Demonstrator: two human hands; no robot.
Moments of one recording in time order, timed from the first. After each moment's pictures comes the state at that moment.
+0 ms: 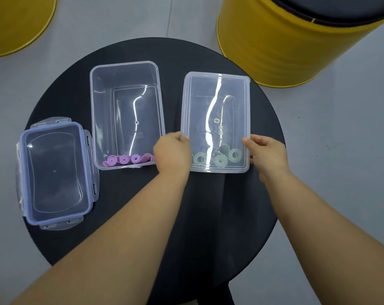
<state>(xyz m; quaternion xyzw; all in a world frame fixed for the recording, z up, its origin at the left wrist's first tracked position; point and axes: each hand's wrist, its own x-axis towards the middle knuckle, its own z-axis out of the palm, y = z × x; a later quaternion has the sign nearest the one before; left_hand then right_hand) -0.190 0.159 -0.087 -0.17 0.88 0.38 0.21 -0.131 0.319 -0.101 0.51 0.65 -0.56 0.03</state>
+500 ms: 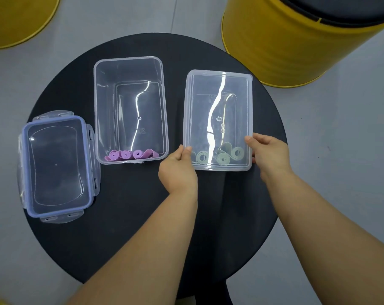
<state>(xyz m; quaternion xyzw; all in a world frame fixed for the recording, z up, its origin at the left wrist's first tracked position) -0.145 0.164 -0.092 -0.37 0.72 0.56 0.16 -0.131 0.317 -0.102 0.51 0.65 -0.56 0.03</state>
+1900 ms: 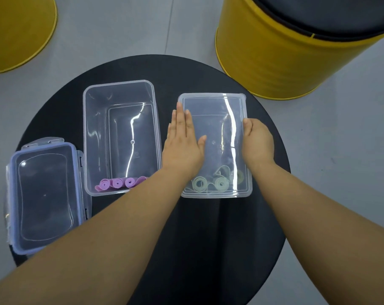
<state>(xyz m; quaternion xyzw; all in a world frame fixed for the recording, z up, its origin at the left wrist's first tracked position) -0.233 0.183 -0.121 0.16 0.96 0.15 0.18 -0.199 0.336 -0.129 0.36 0.87 -0.34 0.03</state>
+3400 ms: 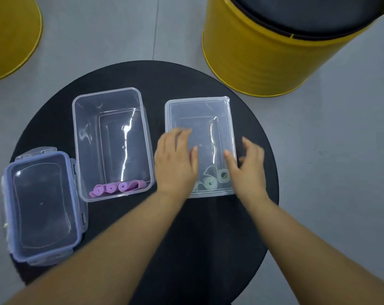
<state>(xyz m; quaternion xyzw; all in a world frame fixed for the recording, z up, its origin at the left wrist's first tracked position) -0.201 0.181 -0.106 0.19 0.94 0.27 -0.04 -0.133 0.315 -0.108 0.37 0.82 -0.43 0.00</state>
